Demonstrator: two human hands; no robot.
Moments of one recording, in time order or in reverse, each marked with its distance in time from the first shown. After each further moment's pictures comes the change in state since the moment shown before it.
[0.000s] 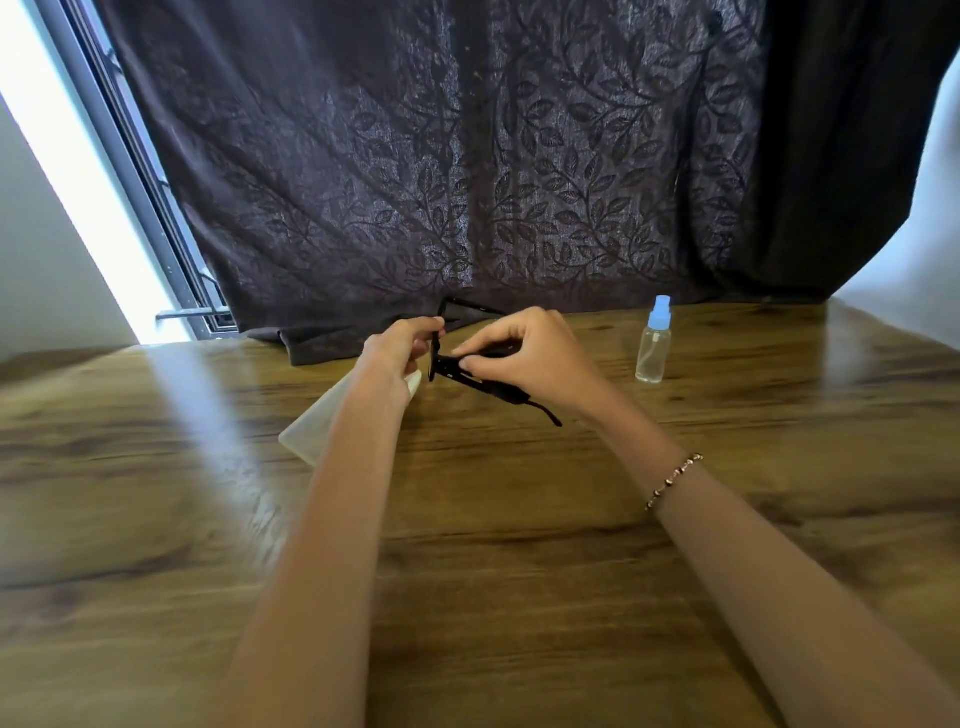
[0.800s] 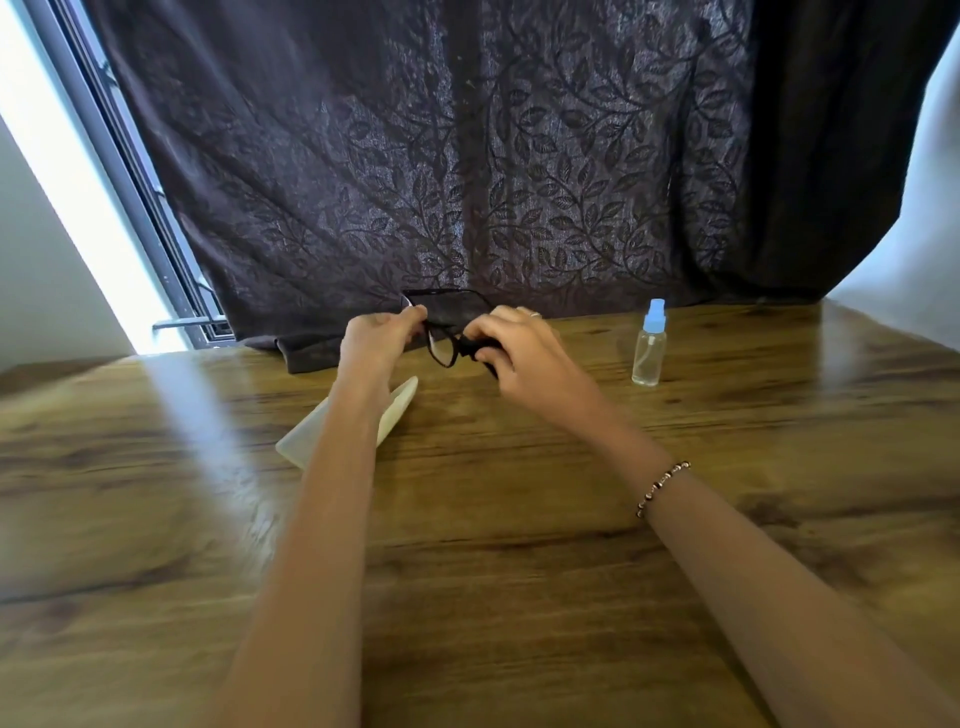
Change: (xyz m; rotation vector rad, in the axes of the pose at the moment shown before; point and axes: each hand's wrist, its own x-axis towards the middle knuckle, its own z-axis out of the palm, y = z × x) left_hand -0.008 0.011 -0.009 0.219 0.145 0.246; right_hand 0.004 0.010 0.009 -0.380 0.068 -0.190
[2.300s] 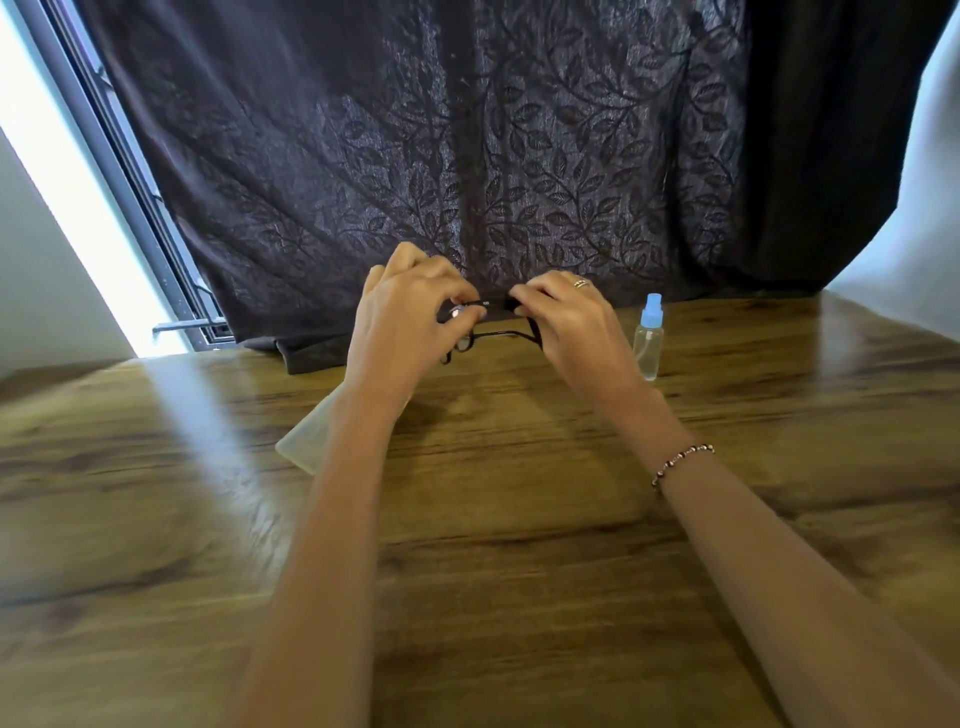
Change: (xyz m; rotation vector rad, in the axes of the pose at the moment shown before) left_hand -0.030 0.024 0.000 0.758 0.099 1.156; right_hand -0.005 0.029 -0.026 -0.295 0.335 -0.180
